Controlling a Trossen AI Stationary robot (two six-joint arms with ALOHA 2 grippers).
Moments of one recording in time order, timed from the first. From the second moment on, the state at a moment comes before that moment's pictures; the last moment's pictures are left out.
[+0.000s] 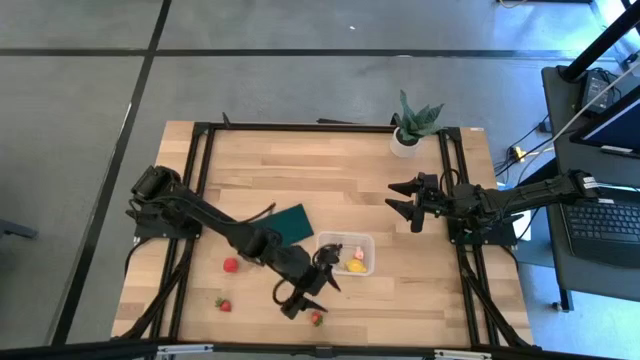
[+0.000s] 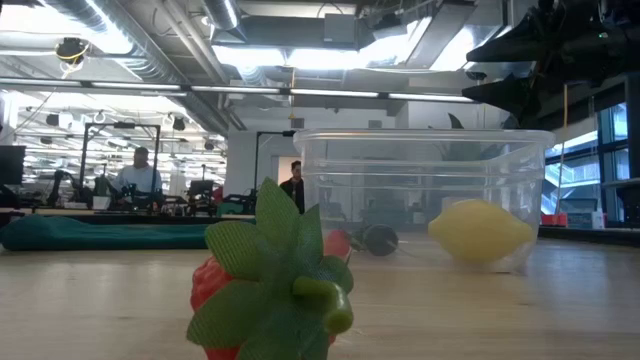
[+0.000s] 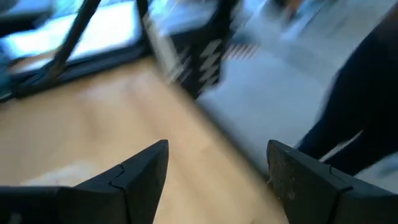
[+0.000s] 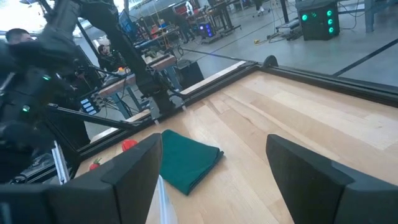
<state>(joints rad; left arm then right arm) -0.42 1.75 1.24 0.08 0.13 0.06 0.15 0.59 0.20 0.34 0.39 0.44</state>
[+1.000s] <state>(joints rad) -0.57 1.89 1.44 -0.35 -0.11 -0.22 0.15 0.59 0.20 0.32 0.27 0.52</state>
